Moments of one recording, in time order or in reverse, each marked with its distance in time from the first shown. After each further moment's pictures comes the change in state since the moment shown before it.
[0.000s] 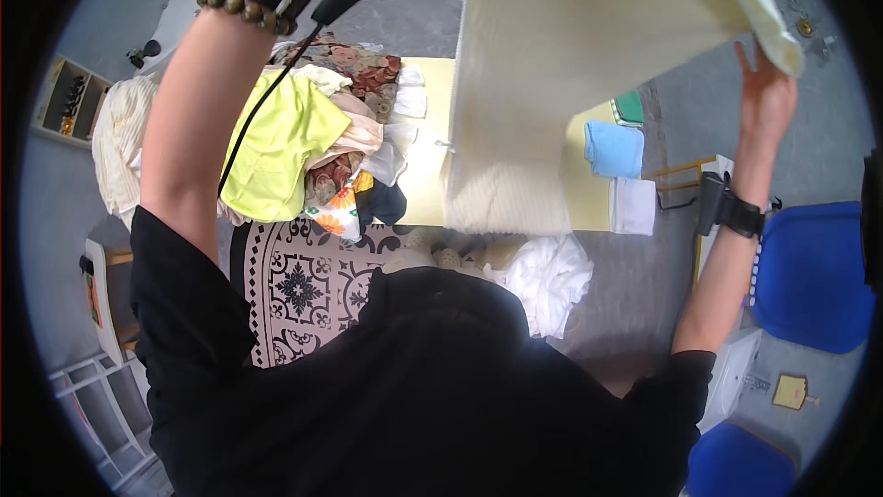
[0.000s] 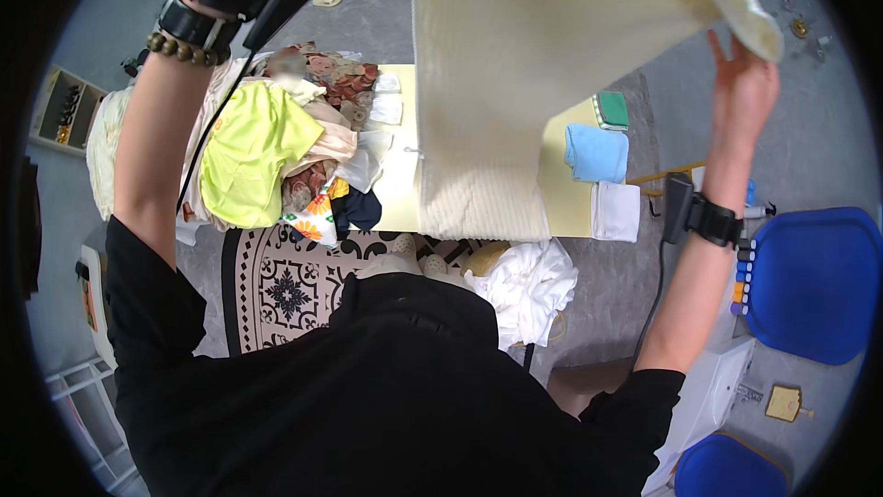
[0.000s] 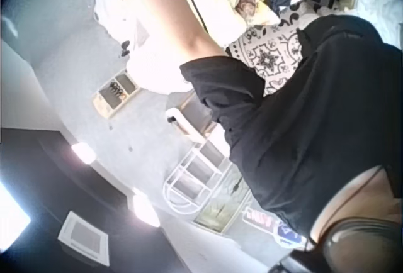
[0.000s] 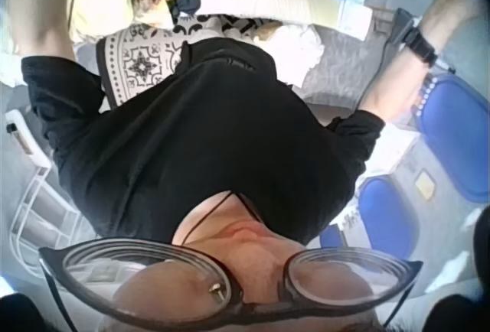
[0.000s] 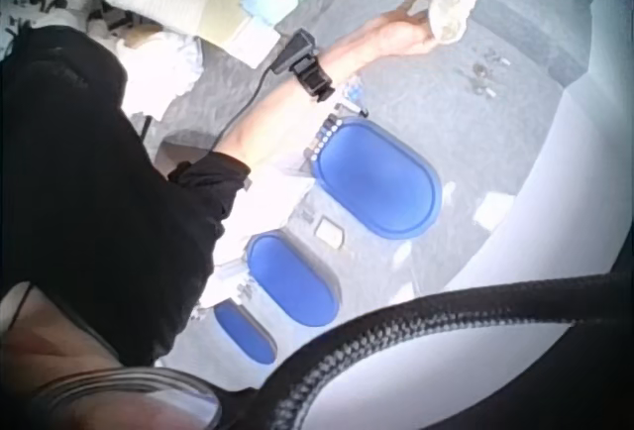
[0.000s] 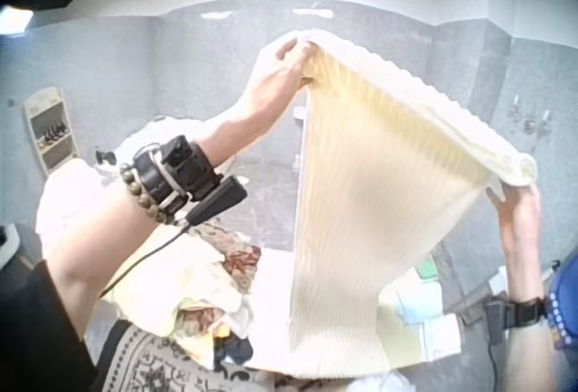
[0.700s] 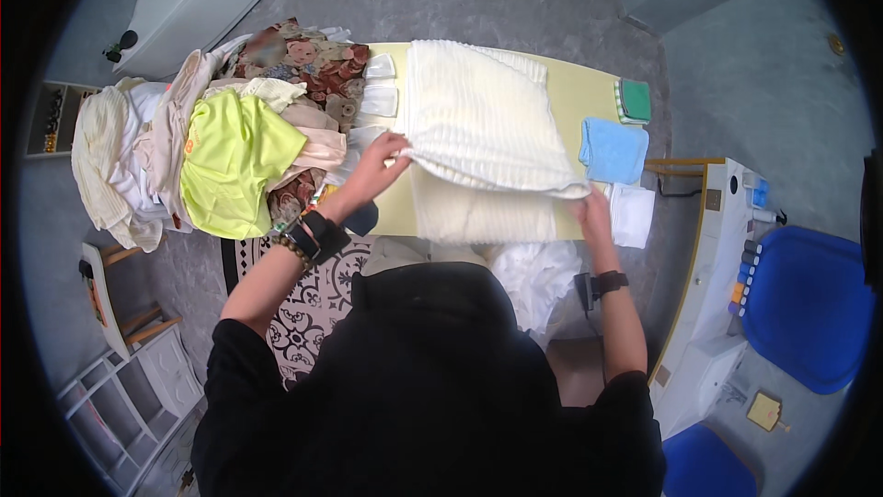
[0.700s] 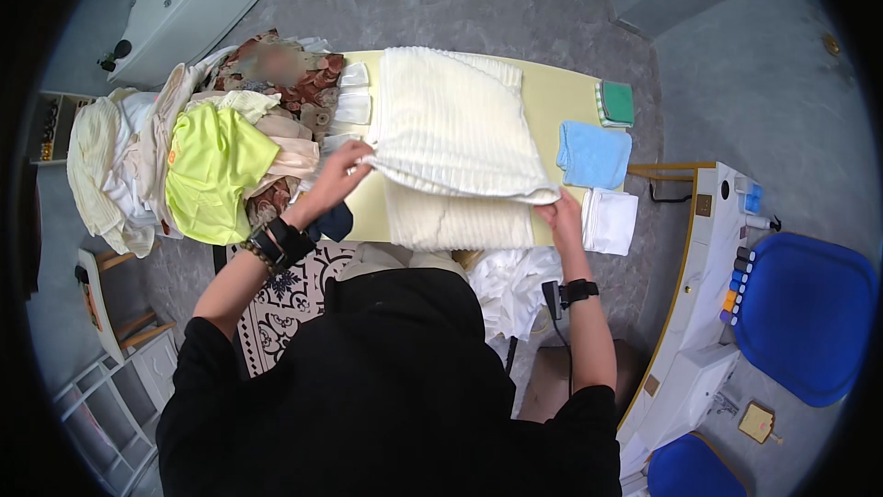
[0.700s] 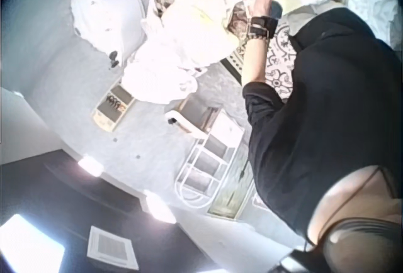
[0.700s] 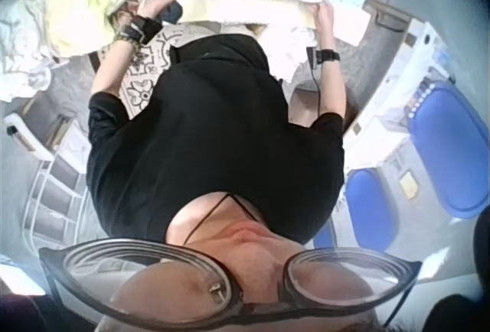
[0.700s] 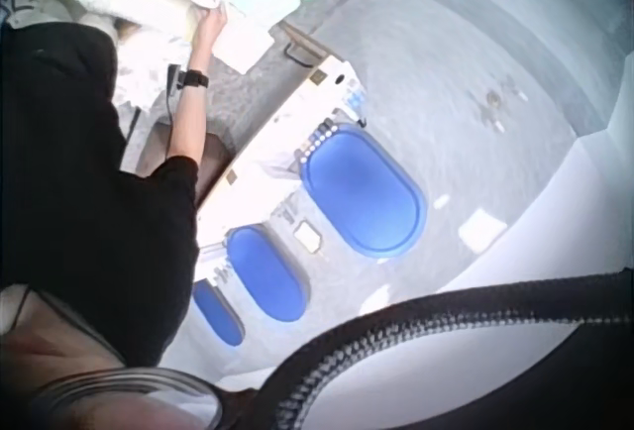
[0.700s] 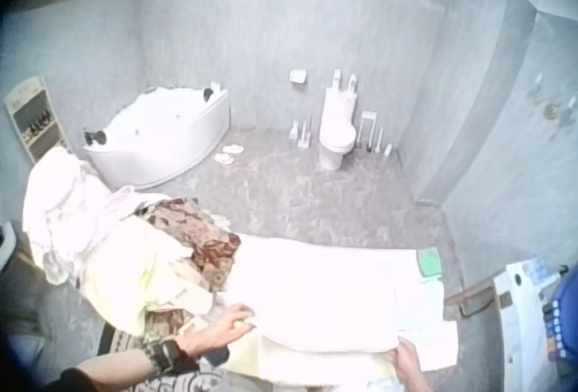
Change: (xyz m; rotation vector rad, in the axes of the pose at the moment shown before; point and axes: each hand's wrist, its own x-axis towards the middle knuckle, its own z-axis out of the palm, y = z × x) left_hand -0.429 -0.153 -0.011 0.321 -0.349 -0.885; right_hand -0.255 0.280 -0.151 -0.031 -0.107 1.209
